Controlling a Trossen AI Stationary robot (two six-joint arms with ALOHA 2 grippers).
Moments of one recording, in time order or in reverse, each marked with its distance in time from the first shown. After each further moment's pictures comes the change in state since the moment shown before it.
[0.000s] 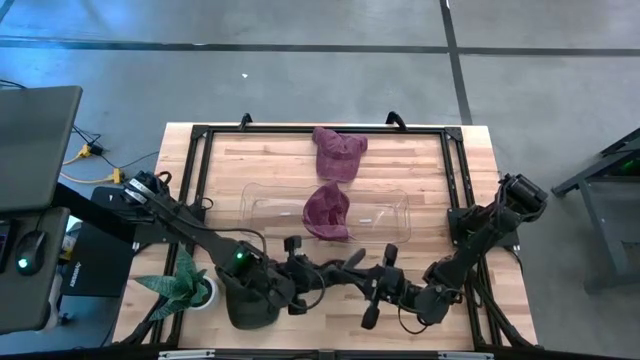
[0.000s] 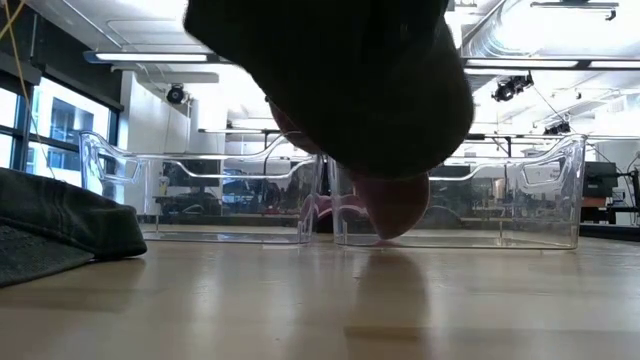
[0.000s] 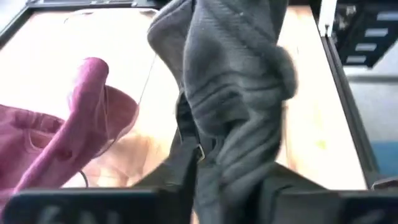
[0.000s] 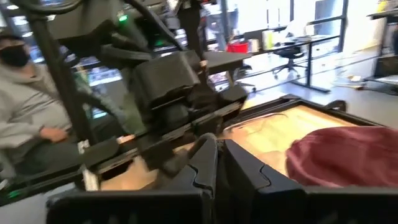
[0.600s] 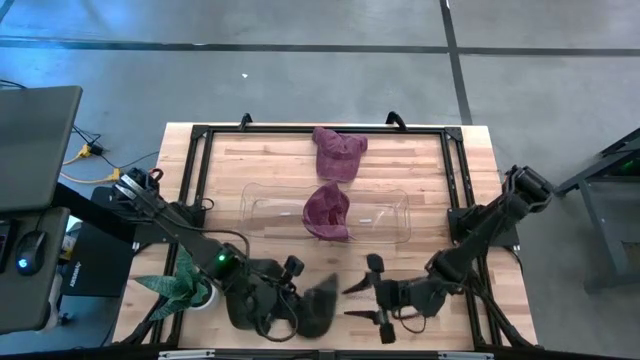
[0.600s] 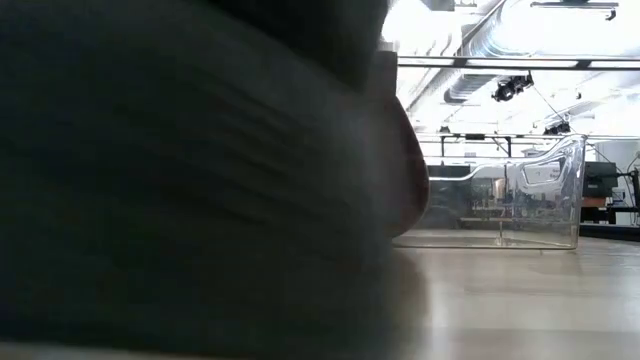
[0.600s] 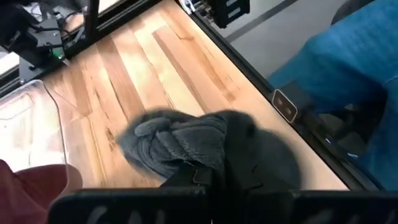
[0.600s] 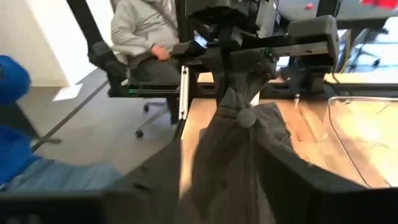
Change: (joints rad) left arm -0.073 -0.073 0.000 -0.039 0.297 0.483; right arm -0.050 -0.103 0.018 -0.315 -0.579 -0.028
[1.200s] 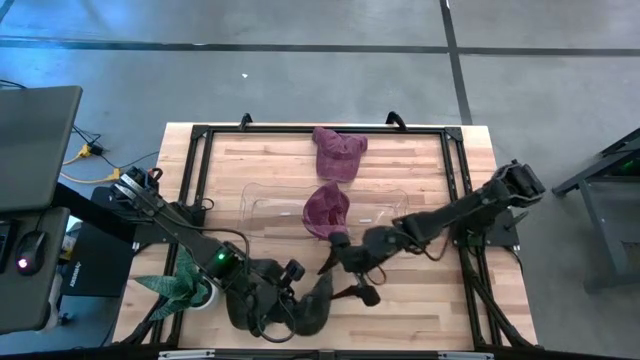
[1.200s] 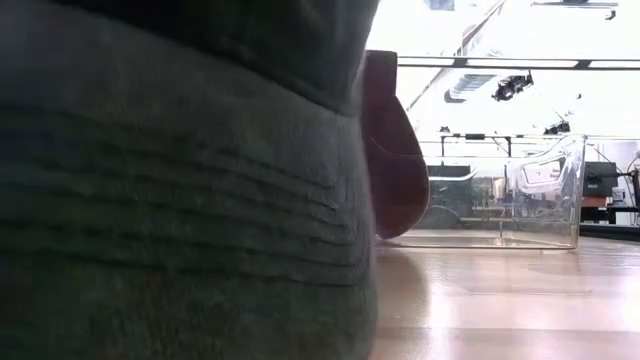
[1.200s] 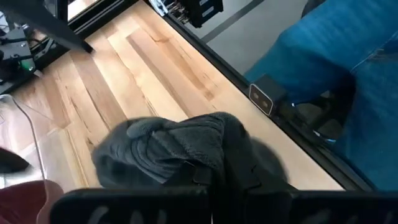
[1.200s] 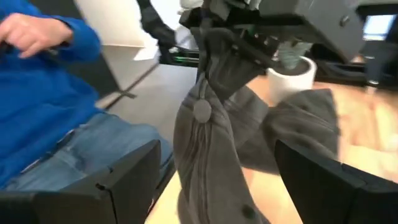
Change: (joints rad) left arm 0.002 -0.010 0.000 -0.014 0.094 0.066; right arm -0.367 0.059 0.047 -0.047 -0.745 -0.118
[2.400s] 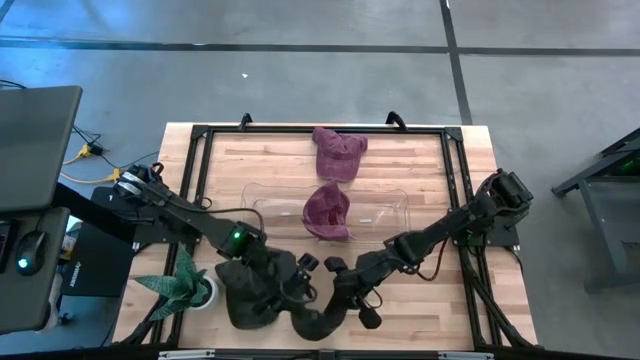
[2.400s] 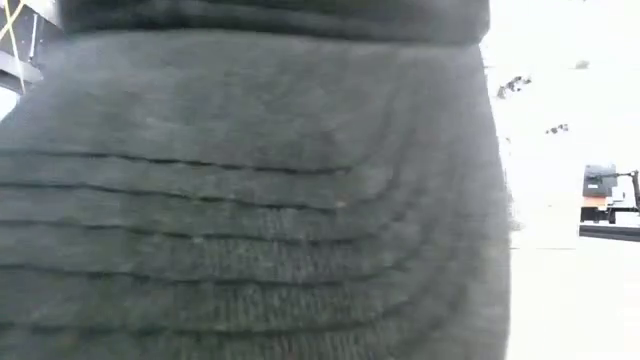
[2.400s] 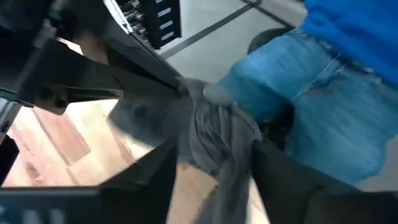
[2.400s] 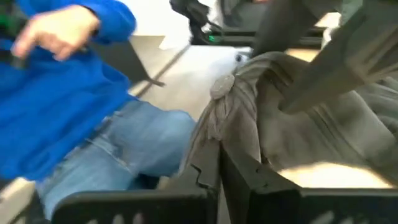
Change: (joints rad) left arm 0.175 0.001 0.000 0.067 0.417 -0.019; right arm 0.109 0.107 0.046 0.025 0.005 0.100
